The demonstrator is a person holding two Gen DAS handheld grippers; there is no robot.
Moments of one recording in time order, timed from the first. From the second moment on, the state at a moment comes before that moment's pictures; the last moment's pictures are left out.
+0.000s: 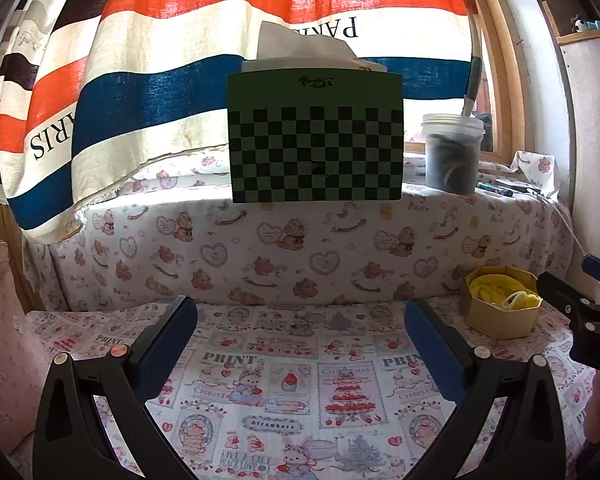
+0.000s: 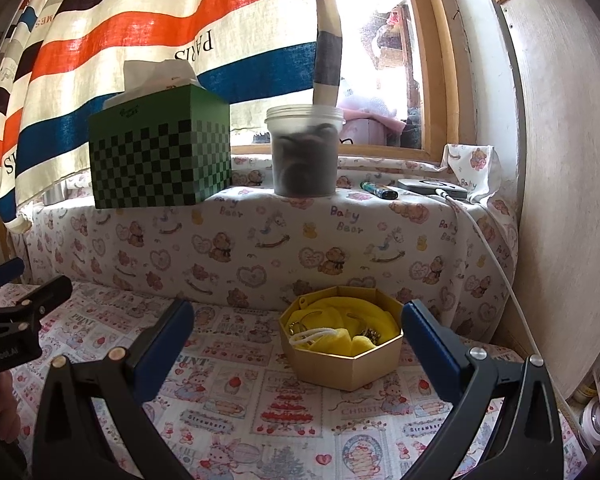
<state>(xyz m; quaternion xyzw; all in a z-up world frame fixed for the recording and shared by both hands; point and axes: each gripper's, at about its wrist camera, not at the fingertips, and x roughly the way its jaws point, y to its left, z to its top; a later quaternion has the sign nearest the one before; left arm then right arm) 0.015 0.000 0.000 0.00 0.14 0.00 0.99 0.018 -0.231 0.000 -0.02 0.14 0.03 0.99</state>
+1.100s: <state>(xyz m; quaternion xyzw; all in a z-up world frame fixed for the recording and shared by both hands) 0.015 0.004 0.000 -0.01 0.14 0.01 0.99 0.020 -0.234 0.000 -0.01 0.15 0.02 0.99</state>
